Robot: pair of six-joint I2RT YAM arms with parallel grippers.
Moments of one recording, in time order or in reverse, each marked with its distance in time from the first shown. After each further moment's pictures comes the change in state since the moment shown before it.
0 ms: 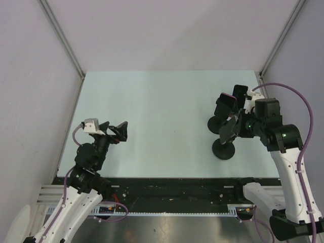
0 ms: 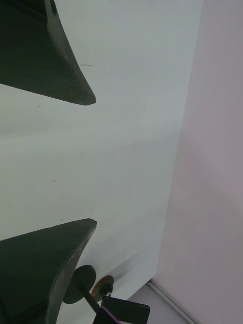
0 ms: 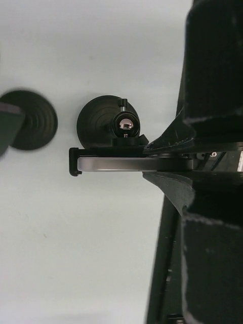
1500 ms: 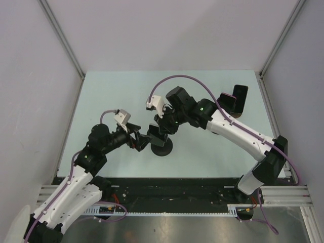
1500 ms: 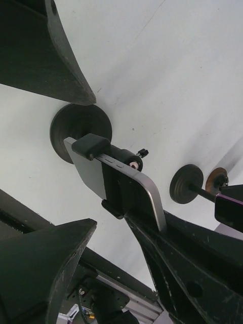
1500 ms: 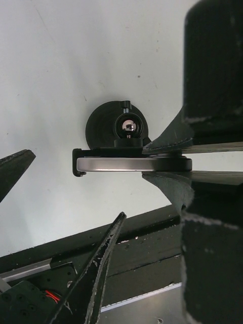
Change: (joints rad) left arm -0.034 0.363 0.142 -0.043 0.657 0.062; right arm 0.797 0.641 0.292 0.378 -0.237 -0.418
